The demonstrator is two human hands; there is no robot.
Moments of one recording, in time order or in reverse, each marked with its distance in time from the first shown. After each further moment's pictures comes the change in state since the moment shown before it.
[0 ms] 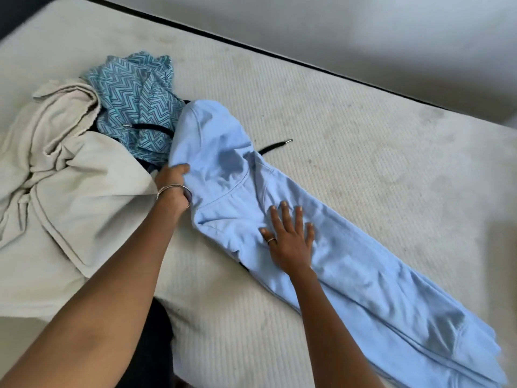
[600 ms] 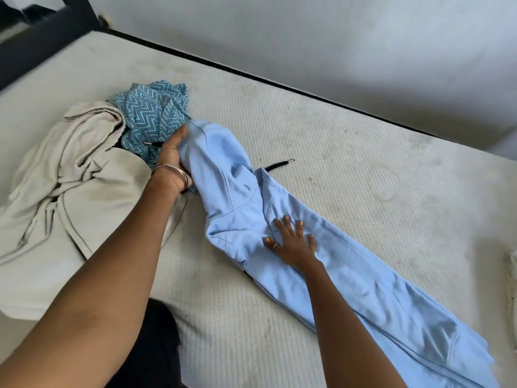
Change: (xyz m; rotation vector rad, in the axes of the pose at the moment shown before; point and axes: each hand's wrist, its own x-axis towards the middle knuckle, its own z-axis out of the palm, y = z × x) left_hand -0.035 0.094 -0.006 -0.337 -0.537 0.019; right_hand 0.014 -0.004 -0.038 0.140 -0.276 0.046
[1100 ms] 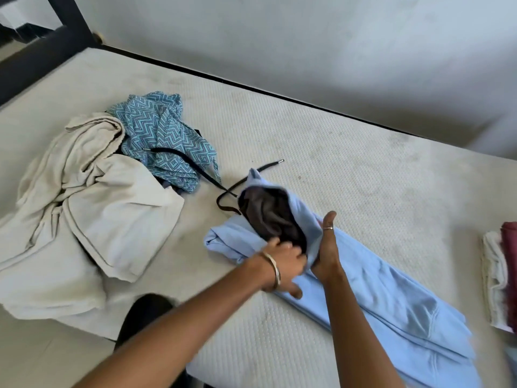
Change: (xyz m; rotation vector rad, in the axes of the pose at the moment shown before) left_hand -0.169 -0.152 0.097 2.117 -1.093 0.476; right_hand -0.067 0.018 -0.034 1.697 0.099 0.088
